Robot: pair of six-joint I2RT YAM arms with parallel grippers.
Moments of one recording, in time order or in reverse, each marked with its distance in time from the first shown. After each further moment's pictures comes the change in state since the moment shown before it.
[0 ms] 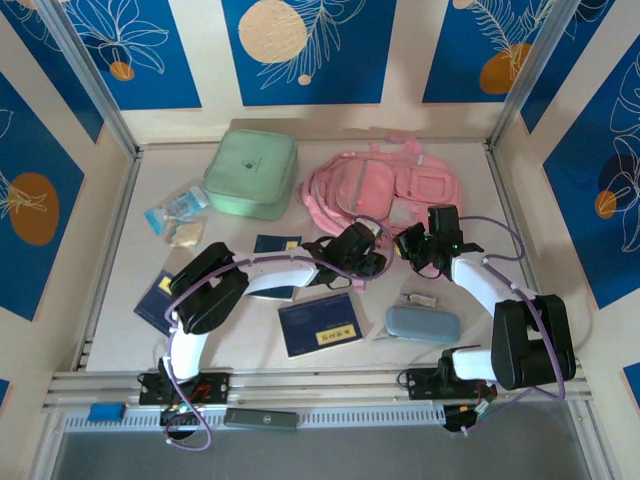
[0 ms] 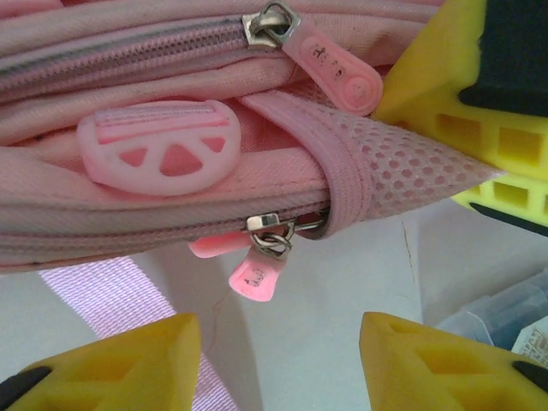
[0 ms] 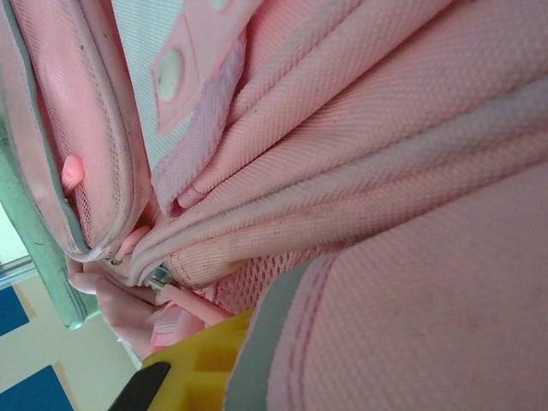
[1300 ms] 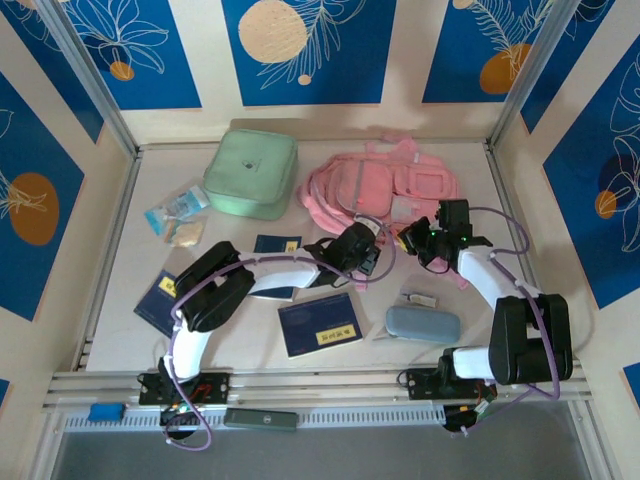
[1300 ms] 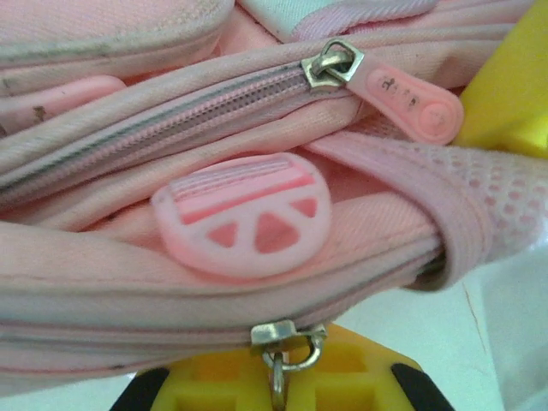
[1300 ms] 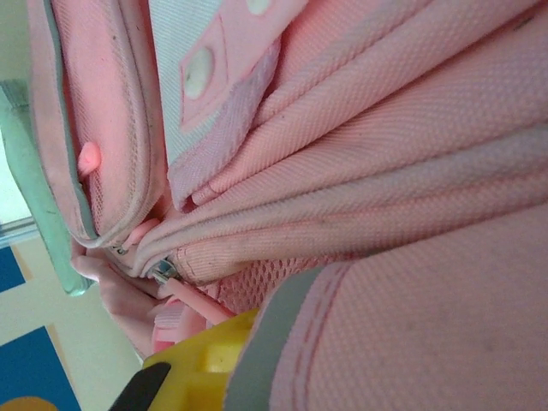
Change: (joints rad) left arm 0.015 0.002 -0.039 0.137 -0.103 0.136; right arm -0.096 0.019 0.073 -0.080 -0.122 -0.184
